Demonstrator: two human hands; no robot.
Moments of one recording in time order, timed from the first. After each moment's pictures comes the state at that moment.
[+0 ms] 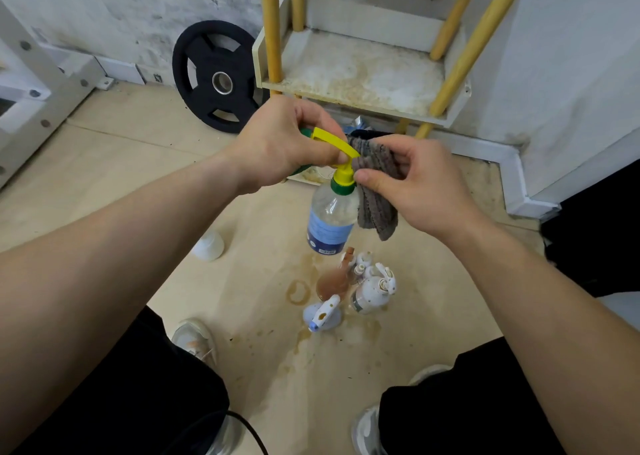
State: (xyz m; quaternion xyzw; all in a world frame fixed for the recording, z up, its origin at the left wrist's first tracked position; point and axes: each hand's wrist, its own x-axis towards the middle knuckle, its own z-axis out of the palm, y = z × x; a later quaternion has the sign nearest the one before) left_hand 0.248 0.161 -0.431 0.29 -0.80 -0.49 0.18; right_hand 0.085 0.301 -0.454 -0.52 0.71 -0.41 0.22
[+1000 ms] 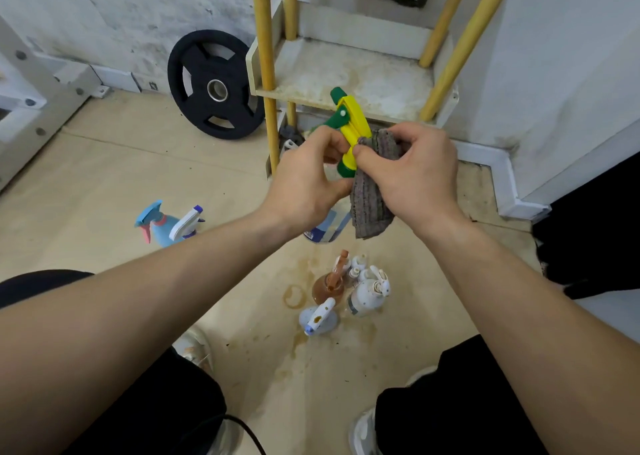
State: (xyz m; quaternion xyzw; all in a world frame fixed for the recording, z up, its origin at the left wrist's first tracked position) left_hand 0.225 0.207 -0.471 0.31 -0.82 -0.40 0.29; right_hand 0.104 0.294 -0.435 -0.40 0.79 -0.46 0.07
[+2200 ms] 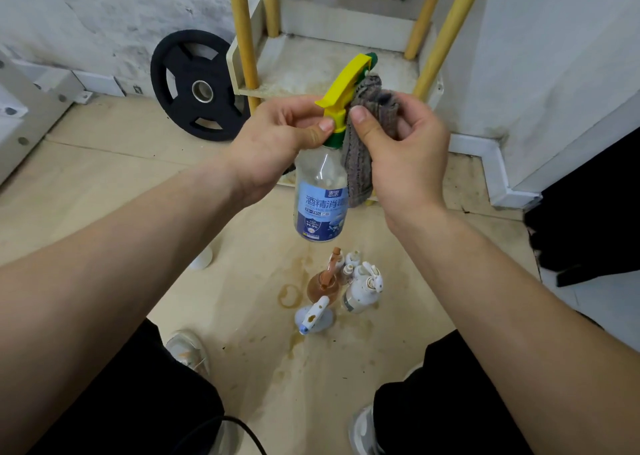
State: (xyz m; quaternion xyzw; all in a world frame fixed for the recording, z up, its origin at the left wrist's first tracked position) left_hand 0.219 0.171 -0.446 0.16 -0.64 -0.71 0.24; right_hand 0.112 0.289 -0.431 -0.30 0.64 -0.69 0.16
